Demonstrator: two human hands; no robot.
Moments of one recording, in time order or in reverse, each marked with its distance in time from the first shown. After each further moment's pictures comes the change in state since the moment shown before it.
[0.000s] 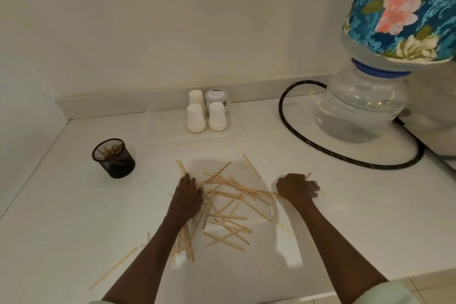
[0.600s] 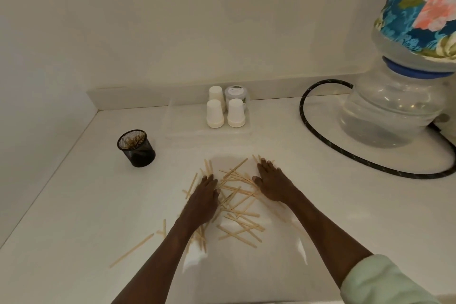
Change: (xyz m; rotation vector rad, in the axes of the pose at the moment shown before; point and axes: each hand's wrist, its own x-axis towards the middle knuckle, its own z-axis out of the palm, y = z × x) left_hand -0.032 0.001 -0.001 -0.074 -0.034 0.110; right_hand -0.014 -0.045 0.031 -0.279 -0.191 -0.935
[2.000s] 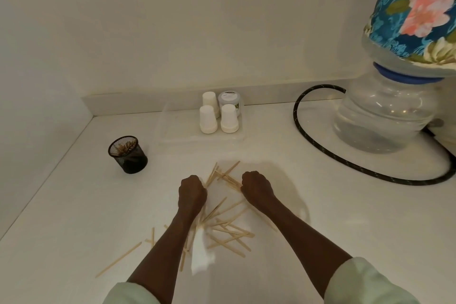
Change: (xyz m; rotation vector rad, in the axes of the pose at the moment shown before) left_hand 0.036 0.022 -0.014 0.129 0.170 -0.299; right_hand -0.008 -0.037 -0.007 -0.040 0.263 0.003
